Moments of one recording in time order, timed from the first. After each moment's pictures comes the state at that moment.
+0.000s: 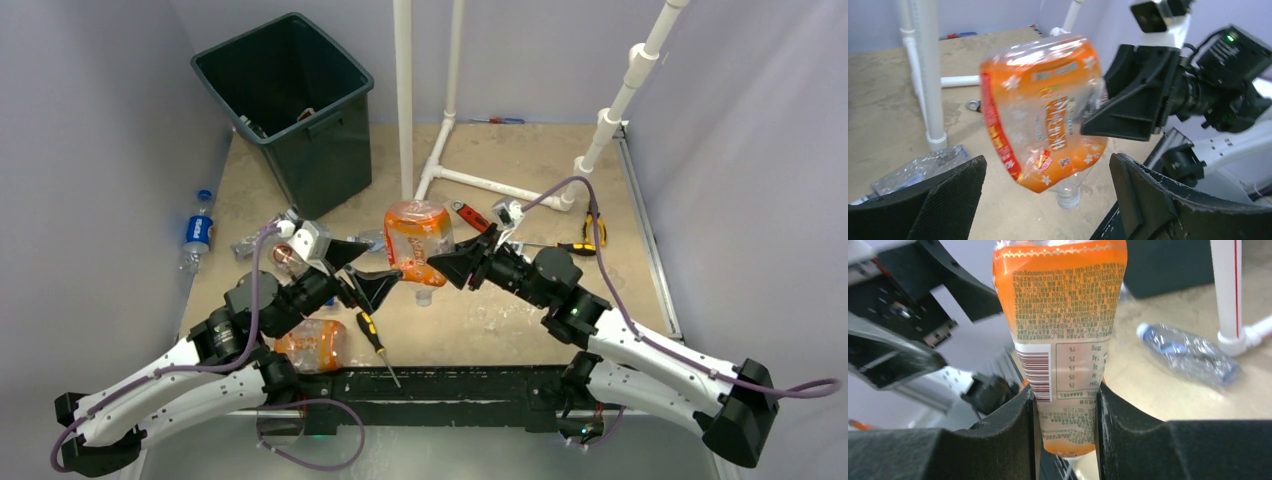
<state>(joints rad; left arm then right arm) -1.03 0.53 0.72 -0.16 -0.25 -0.33 0.87 0.85 0.53 0.44 -0.11 0.58</state>
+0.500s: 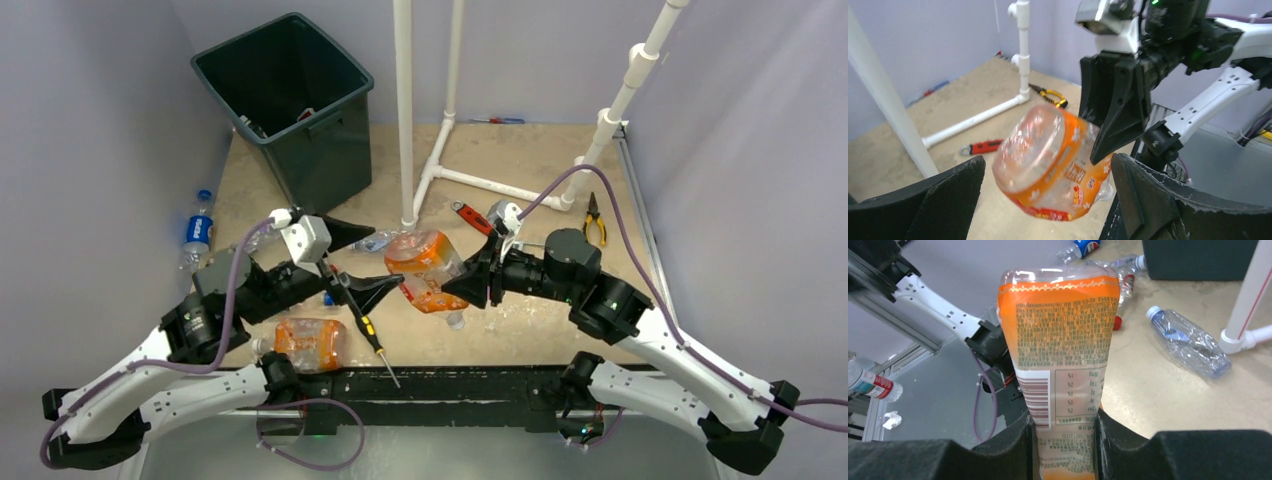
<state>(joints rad) -1.03 0.61 0.93 -0.25 -0.01 -0.11 0.87 0.79 0.85 -0.24 -0.32 0.30</state>
